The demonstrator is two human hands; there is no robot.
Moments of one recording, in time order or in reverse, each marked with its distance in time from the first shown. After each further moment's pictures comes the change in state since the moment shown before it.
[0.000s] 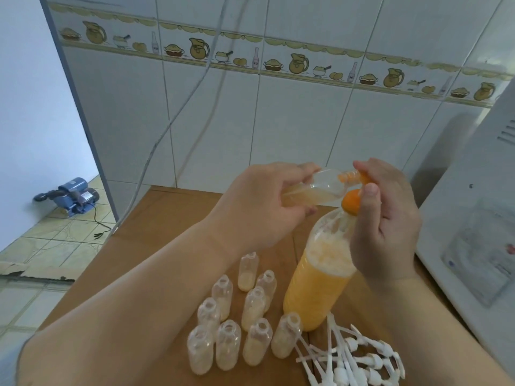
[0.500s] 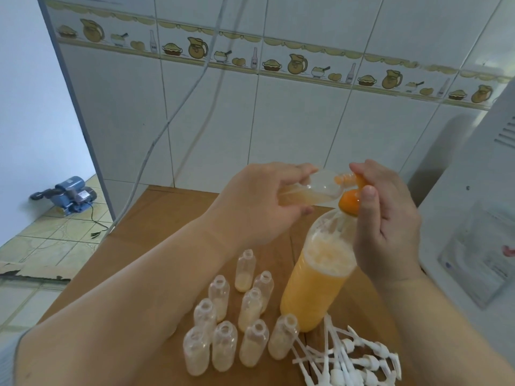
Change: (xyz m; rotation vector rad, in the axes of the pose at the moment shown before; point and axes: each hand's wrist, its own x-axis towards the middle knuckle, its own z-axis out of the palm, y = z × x) left_hand 0.004 -0.002 -0.002 0.029 -0.022 0.004; right_hand 0.001 0.010 -0.006 -0.033 -0.107 -0.029
